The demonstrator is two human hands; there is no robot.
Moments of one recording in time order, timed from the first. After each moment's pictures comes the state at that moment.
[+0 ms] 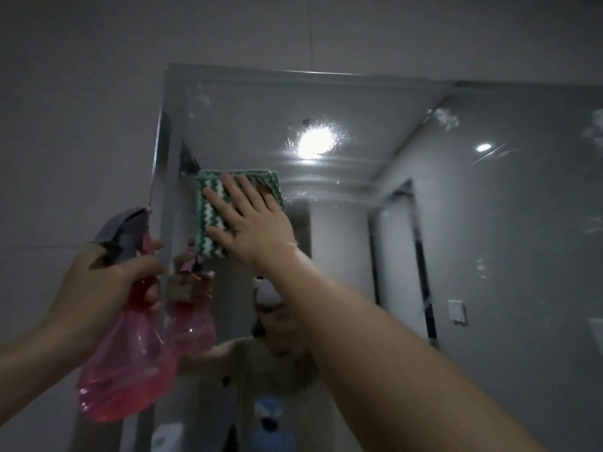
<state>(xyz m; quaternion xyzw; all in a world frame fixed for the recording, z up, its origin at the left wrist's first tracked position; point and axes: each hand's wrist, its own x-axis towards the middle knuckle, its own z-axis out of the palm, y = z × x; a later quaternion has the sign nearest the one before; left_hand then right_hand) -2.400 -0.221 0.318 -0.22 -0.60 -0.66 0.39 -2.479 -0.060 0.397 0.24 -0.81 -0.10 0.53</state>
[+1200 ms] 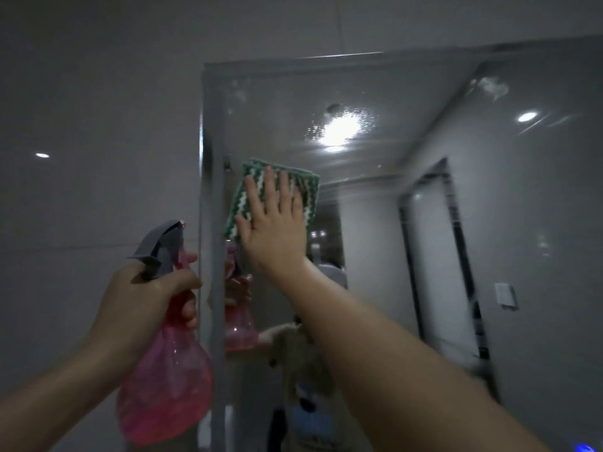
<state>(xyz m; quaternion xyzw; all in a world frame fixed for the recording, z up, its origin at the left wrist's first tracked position) -2.375 -0.238 0.299 -0.20 -0.61 -0.64 0.41 -2.480 -0.115 0.373 0.18 -0.78 0.05 0.59</state>
